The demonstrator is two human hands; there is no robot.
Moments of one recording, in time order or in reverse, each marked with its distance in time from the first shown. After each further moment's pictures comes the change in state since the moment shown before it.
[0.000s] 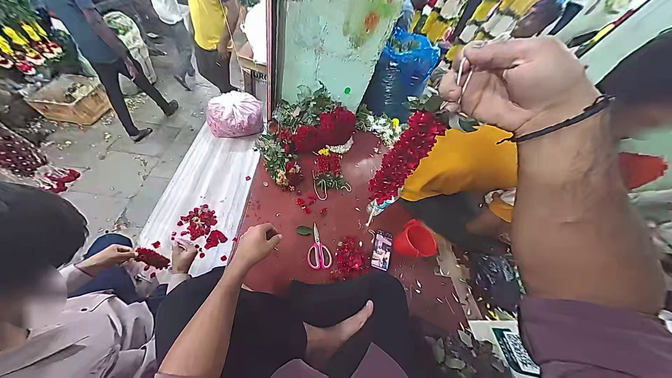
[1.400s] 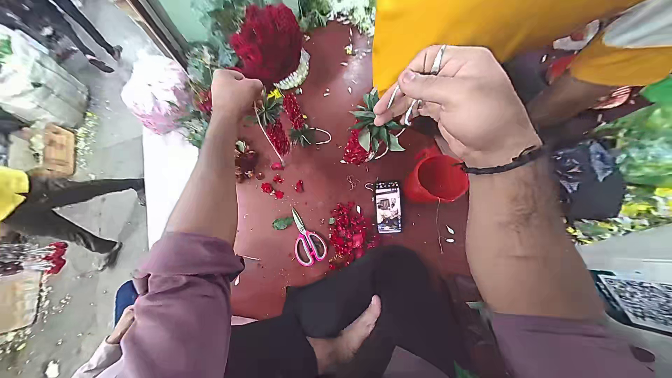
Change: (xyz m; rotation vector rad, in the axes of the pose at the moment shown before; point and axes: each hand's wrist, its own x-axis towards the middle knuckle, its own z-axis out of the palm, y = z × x) left_hand 0.325 0.207 0.002 -0.075 0.213 0.019; right_hand -0.029 0.243 -0.091 -0.040 0.233 -0.012
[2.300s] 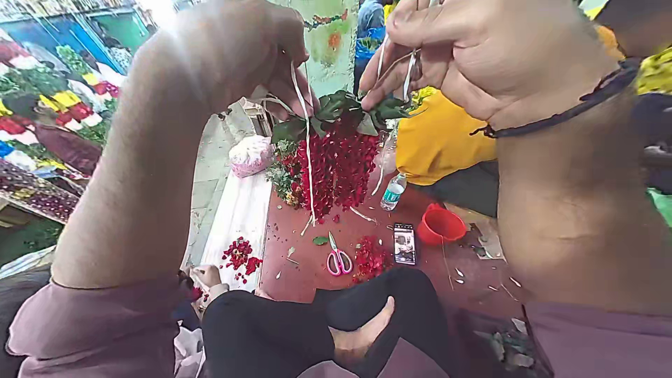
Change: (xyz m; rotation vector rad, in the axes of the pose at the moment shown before) left_hand -0.334 0.207 -0.250 -0.060 -0.190 0.379; right_hand -0.077 -0.291 0.066 0.075 -0.306 -0.417
